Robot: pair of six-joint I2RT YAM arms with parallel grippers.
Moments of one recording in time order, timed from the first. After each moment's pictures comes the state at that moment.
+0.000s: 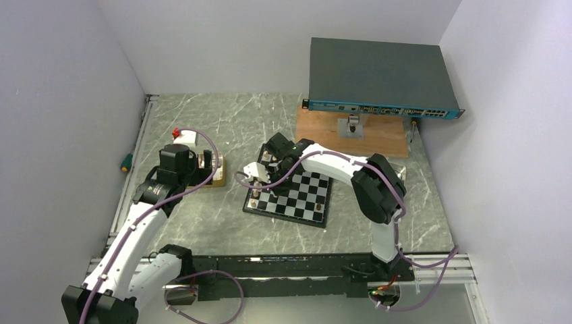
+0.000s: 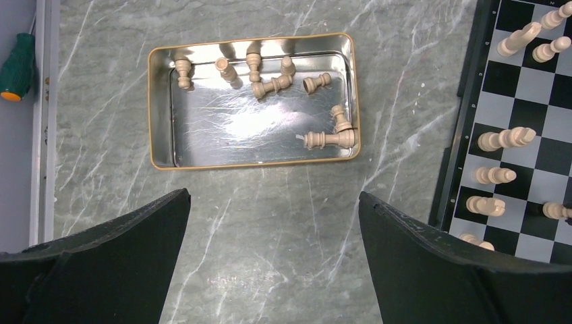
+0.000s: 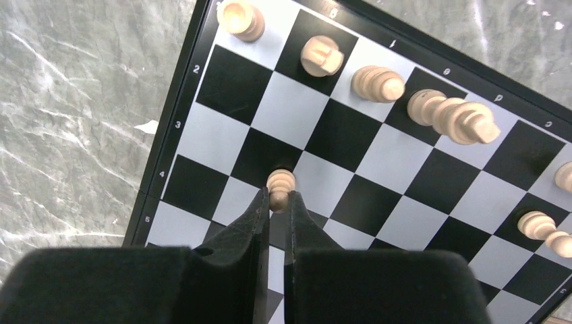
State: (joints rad) left arm -0.24 0.87 0.79 -0.56 -0.24 -0.13; right arm 0.81 1.94 1.42 -0.72 -0.45 -0.88
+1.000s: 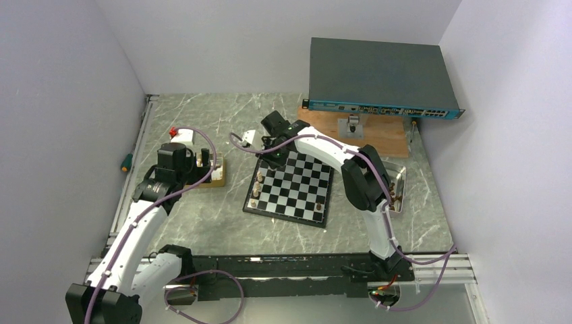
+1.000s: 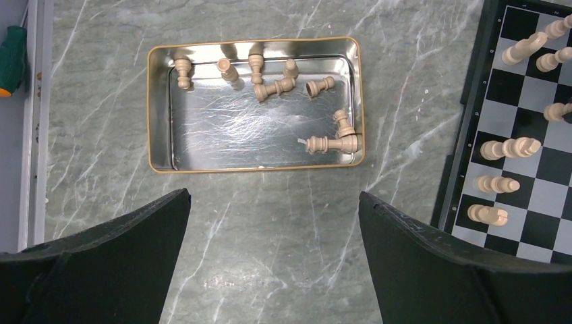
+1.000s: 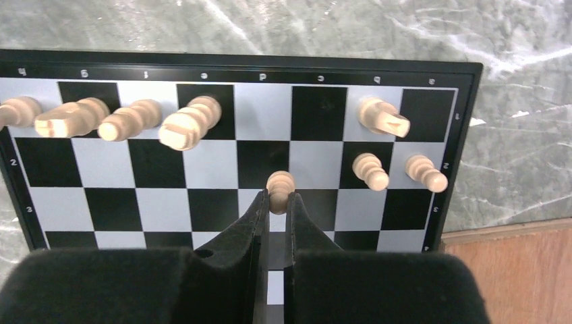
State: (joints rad) left arm -0.19 0.88 0.78 -0.54 -0.20 -0.13; right arm 0.73 2.12 1.74 -0.73 -0.26 -0.59
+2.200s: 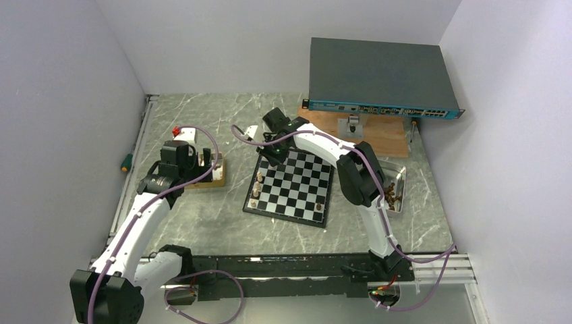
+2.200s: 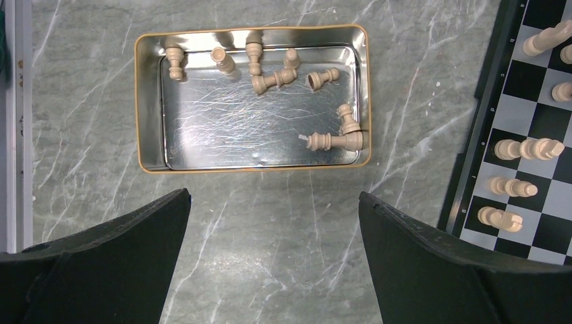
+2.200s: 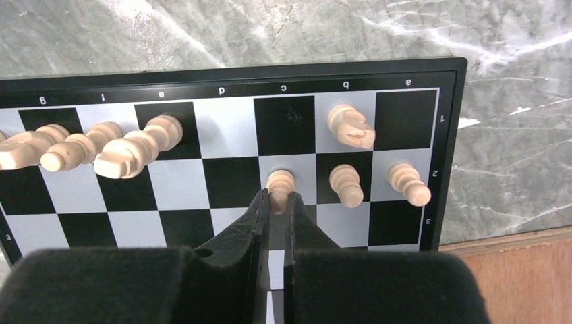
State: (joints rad) left arm -0.17 0.96 0.78 -0.52 -0.18 -0.13; right arm 0.69 2.20 1.82 -0.72 -0.28 -0.53
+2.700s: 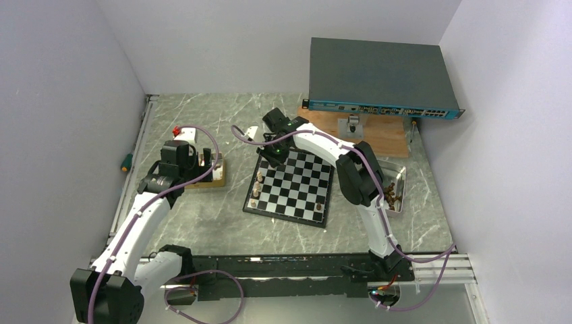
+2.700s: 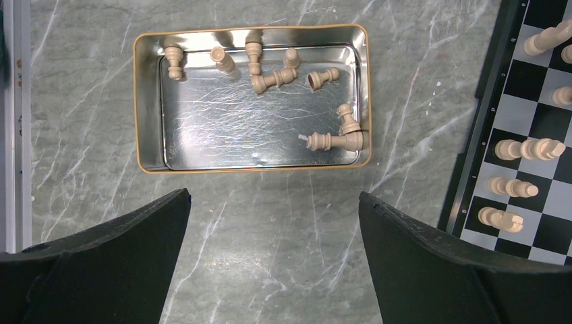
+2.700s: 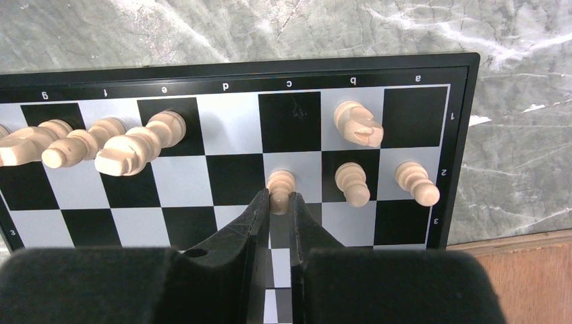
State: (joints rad) left arm -0.17 0.97 0.78 -0.52 -0.18 -0.13; right arm 0.69 2.21 1.83 -0.75 -0.29 -0.53
